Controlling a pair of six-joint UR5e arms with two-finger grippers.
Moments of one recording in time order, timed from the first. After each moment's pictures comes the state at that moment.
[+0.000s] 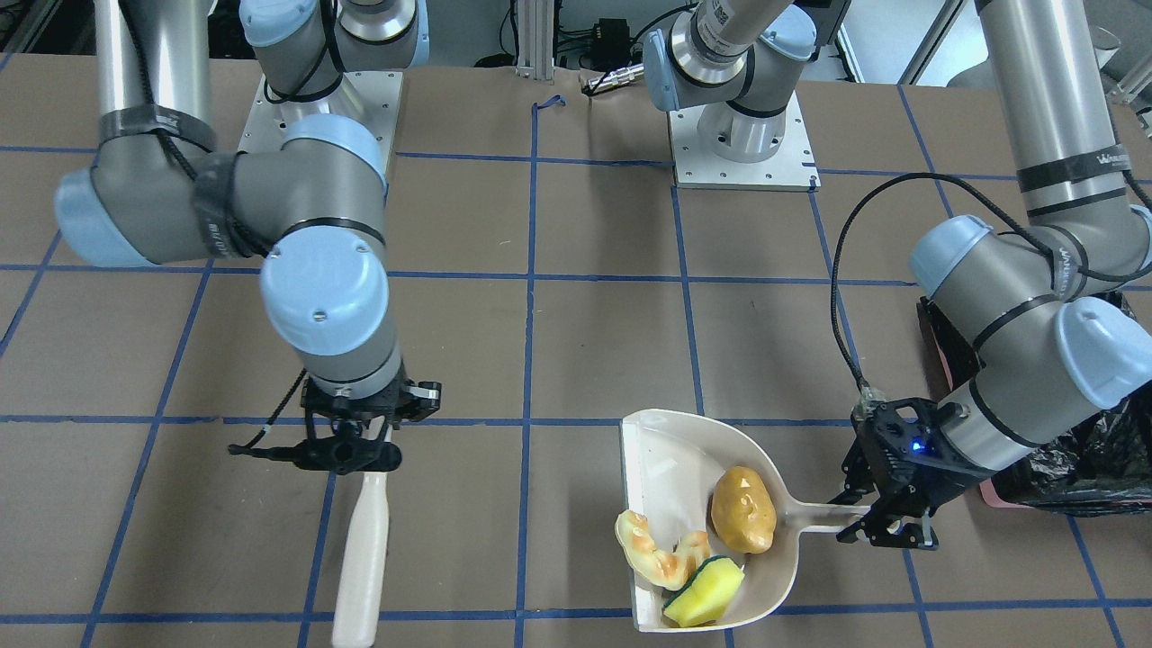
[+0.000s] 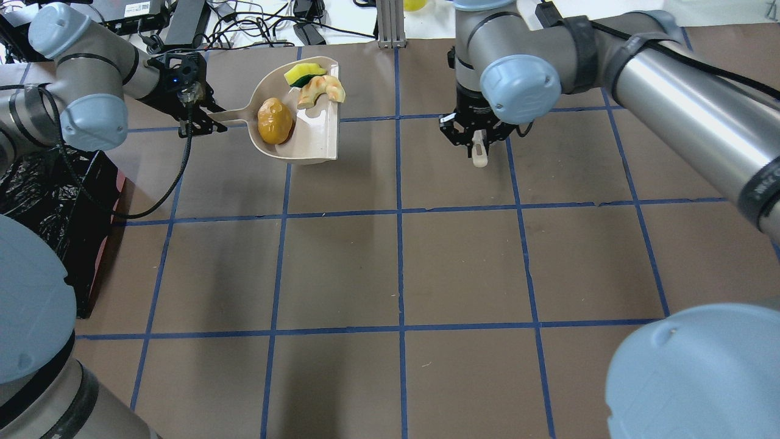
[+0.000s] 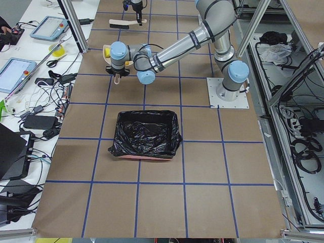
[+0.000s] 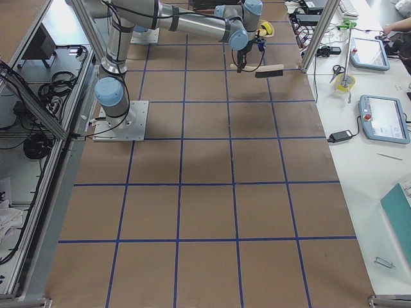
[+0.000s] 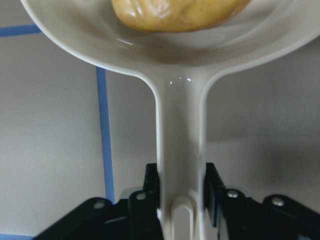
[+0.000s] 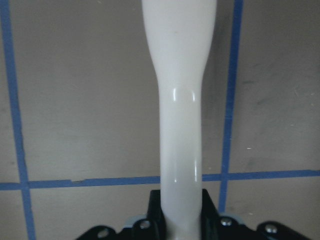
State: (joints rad) left arm -1.26 -2.05 -1.58 -0.97 1.14 1.84; right arm 1.69 -1.15 1.49 -1.84 -1.64 0.12
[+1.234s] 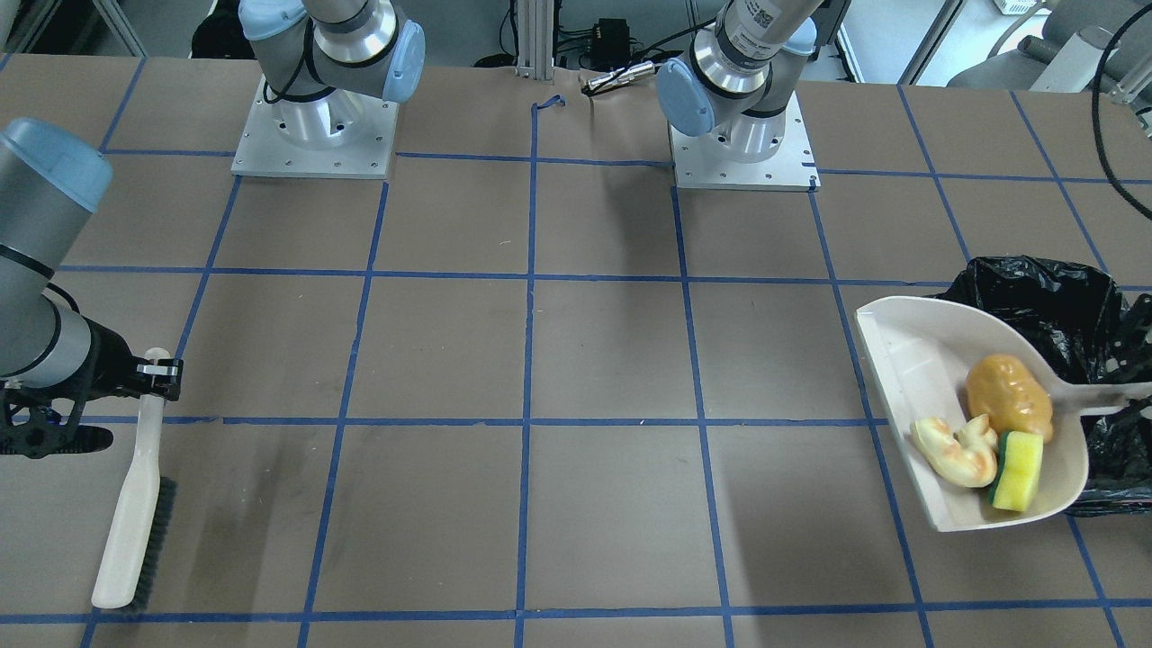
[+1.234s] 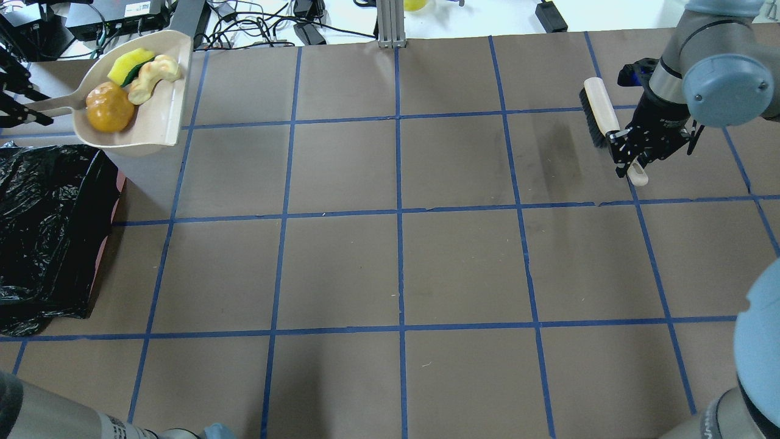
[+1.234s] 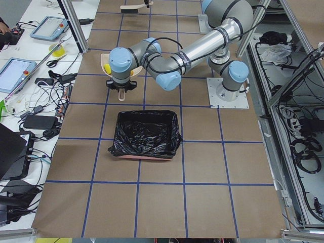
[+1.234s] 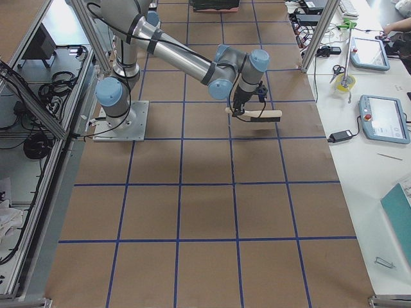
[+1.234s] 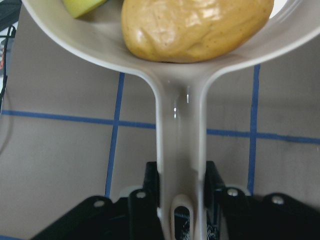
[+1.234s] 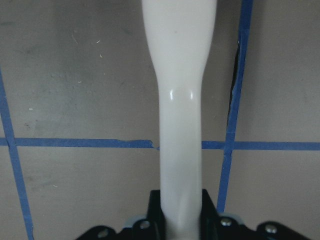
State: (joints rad) left arm -0.90 -1.92 -1.32 -1.49 1.28 2.18; right arm 1.27 -1.21 1.65 -1.84 -1.63 -0.33
